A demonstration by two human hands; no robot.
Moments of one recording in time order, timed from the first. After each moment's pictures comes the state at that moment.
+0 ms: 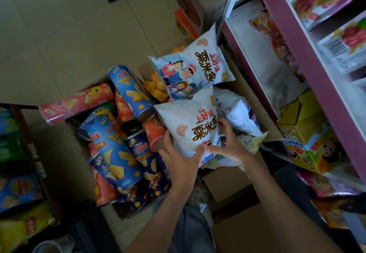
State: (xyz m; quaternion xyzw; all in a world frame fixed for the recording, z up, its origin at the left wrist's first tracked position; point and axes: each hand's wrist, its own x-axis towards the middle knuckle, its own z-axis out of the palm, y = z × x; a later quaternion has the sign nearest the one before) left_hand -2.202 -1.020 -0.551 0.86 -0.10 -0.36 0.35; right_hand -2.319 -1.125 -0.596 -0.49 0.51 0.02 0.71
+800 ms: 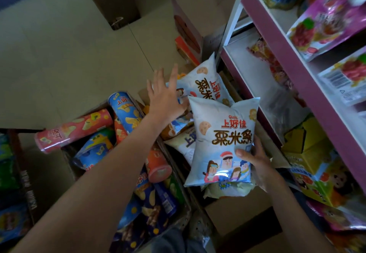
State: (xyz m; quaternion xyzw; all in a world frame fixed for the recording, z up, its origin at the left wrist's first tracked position) left_hand -2.051 -1.195 -0.570 0.82 -0.52 -0.20 0.11; right_hand -2.336 -1.175 -0.588 -0.30 0.53 -0.17 0.77
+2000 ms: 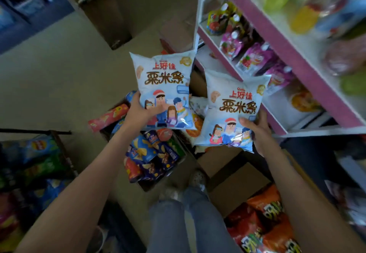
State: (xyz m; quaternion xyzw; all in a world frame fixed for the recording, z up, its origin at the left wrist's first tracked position) left_hand -2.069 -1.034 -0.287 0.73 -0.25 -0.51 0.37; right_hand -2.398 -1.083 -0.304 -0.35 0.60 -0.31 0.65
